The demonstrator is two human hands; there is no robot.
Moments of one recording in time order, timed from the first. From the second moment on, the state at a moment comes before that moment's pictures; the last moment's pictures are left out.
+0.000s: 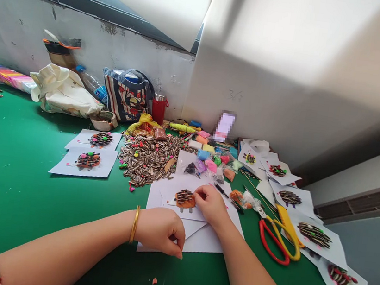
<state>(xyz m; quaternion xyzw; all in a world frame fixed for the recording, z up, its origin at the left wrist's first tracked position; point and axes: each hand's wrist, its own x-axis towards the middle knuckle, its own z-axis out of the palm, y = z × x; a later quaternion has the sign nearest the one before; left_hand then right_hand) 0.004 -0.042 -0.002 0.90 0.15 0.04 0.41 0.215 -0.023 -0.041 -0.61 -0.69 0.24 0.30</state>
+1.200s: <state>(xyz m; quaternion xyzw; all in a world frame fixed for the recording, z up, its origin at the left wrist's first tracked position) 0.015 -0.081 0.000 0.96 0.19 -0.05 0.18 0.228 -0.020 -0.039 -0.62 -0.67 0.17 0.37</state>
